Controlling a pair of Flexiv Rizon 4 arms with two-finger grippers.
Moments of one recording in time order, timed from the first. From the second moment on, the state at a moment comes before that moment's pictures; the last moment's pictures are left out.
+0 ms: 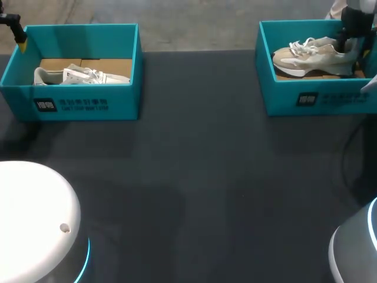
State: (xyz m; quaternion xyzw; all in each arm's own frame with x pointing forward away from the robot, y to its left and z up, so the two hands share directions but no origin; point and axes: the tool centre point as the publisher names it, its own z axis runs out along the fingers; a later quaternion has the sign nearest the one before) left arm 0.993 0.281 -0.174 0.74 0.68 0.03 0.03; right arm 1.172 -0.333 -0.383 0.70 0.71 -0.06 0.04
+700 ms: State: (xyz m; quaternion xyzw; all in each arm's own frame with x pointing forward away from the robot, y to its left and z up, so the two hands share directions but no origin) left arm 0.993 0.281 -0.174 0.74 0.68 0.03 0.03; right arm 1.172 -0.336 -0.388 0.70 0.71 -0.05 0.04
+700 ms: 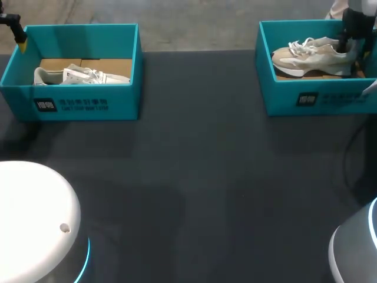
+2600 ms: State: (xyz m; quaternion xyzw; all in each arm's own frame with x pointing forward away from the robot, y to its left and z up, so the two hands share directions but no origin) left arm 0.993 0.281 -0.174 0.74 0.68 0.03 0.03; right arm 1.164 -0.341 -0.277 0.74 0.66 -0.11 0.05
